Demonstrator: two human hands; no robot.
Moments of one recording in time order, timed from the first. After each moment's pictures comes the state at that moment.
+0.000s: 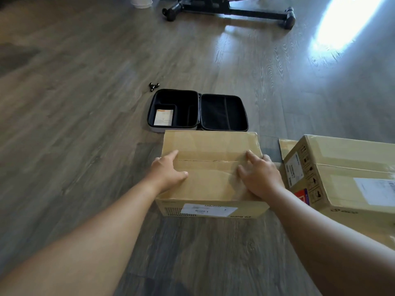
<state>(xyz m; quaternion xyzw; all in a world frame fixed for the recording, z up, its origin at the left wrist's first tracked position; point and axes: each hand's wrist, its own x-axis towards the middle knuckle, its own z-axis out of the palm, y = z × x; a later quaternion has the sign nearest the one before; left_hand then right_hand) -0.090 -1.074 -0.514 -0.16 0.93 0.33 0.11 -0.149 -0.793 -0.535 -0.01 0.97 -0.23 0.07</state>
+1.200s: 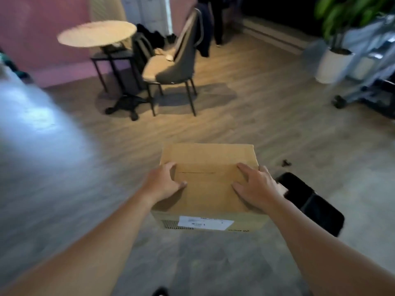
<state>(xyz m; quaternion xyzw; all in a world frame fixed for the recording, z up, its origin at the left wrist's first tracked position) 0.308 -1.237 0.087 -0.50 0.79 0.34 -0.08 0.058 -1.088 0.071 -0.44 0.87 -0.14 0.19</state>
